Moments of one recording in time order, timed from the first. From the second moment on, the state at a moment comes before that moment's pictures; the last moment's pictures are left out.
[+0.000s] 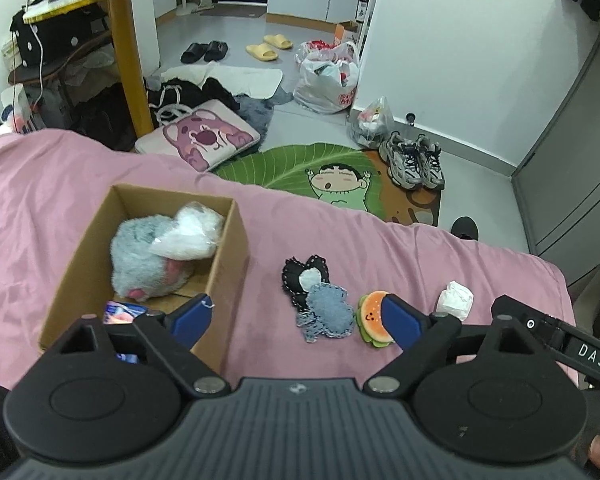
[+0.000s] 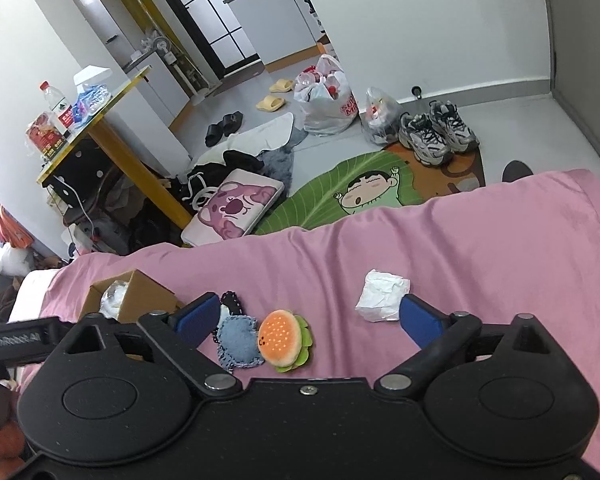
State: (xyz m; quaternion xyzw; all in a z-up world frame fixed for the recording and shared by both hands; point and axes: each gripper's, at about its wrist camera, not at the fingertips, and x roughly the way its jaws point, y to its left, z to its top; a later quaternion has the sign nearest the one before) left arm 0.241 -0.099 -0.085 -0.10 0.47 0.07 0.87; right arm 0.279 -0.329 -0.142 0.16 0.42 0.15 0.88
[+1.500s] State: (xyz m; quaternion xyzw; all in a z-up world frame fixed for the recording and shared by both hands) left arm 0.326 -0.127 -0.218 -0.11 0.54 0.16 0.82; right arm 0.334 -0.340 -0.222 0.17 0.49 0.11 0.85
